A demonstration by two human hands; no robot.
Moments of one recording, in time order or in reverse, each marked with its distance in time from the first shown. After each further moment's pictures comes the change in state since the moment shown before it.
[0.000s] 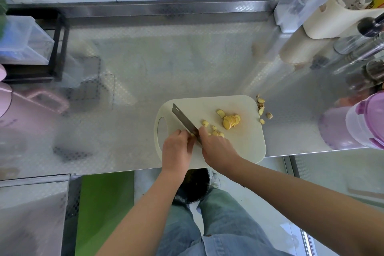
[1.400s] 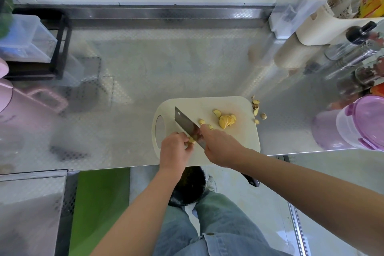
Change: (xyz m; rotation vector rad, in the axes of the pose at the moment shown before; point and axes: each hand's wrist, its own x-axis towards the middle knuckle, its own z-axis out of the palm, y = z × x) left_hand -0.010 0.008 -0.004 -0.070 -0.059 -0.114; right_hand -0.015 0.006 -0.029 0.035 -0.110 -0.022
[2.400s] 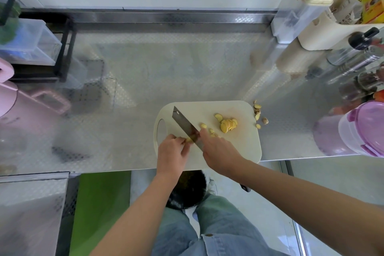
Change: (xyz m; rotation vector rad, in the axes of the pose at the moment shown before) left_hand 0.000 -0.007 -0.009 0.009 0.004 0.000; right_hand 0.002 -0.003 0.014 -0.040 0.111 -0.015
